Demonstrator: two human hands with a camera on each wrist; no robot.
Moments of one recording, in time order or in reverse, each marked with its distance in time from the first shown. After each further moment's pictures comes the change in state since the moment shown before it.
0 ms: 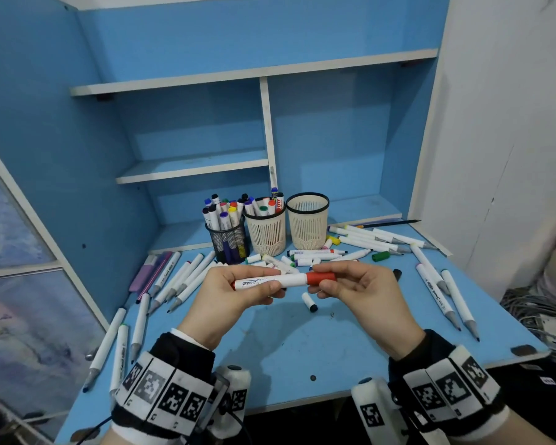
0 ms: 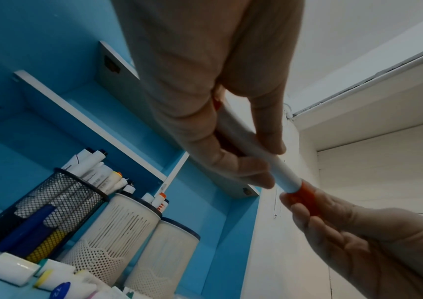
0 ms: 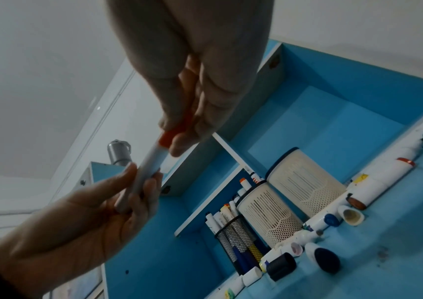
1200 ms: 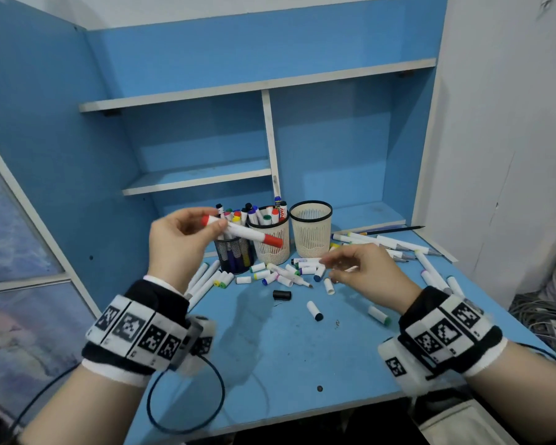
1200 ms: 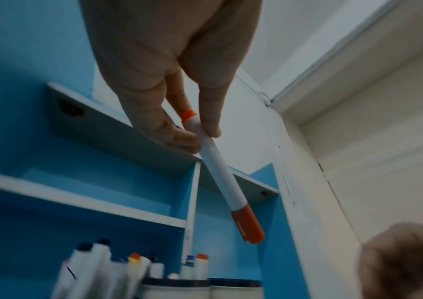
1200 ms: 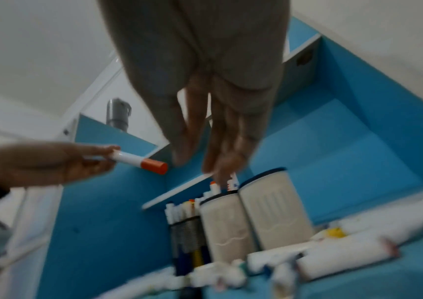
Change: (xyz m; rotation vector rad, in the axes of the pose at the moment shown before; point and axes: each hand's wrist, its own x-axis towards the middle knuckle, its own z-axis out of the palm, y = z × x) left_hand 0.049 0.045 -0.049 0.187 0.433 0.312; right_hand 0.056 -0.004 -0.025 -0.682 -0.129 -0.042
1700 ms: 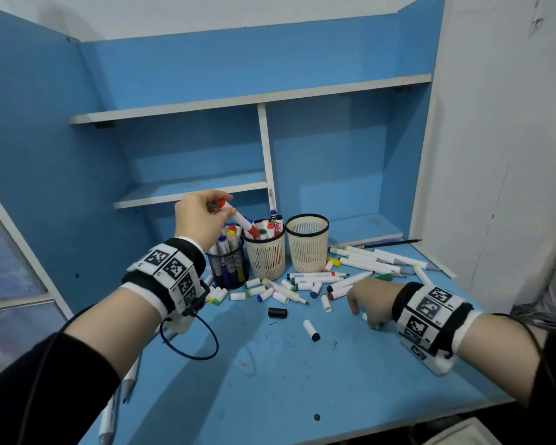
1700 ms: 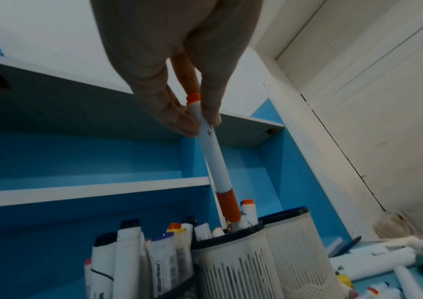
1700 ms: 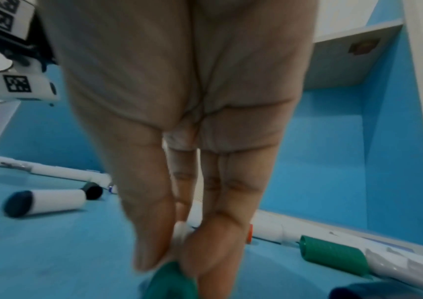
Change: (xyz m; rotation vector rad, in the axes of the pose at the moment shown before) left_hand 0.086 -0.021 0.042 0.424 -0.009 0.160; right_hand 0.041 0.045 -0.010 -0.977 -0.705 0.244
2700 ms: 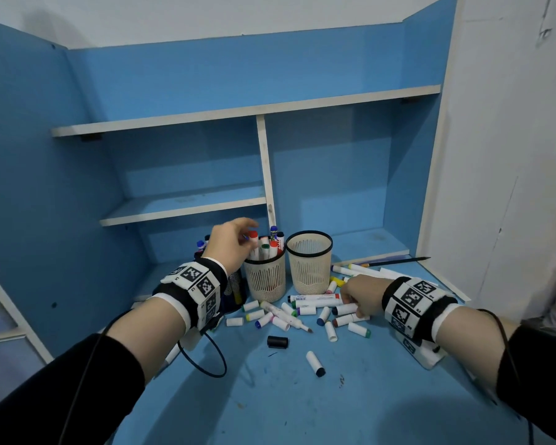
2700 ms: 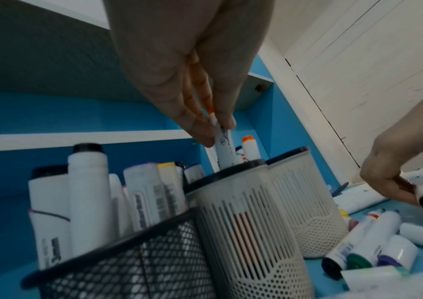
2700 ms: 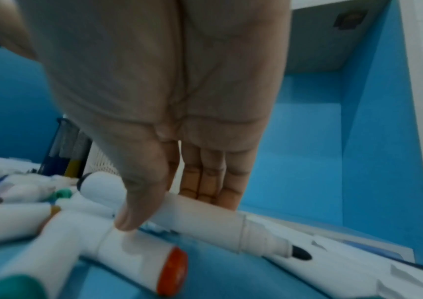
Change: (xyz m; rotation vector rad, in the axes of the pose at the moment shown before) left_hand 0.022 -0.028 0.057 0.146 -0.304 0.088; right_hand 0.062 0.020 -0.027 -0.046 0.060 -0.054
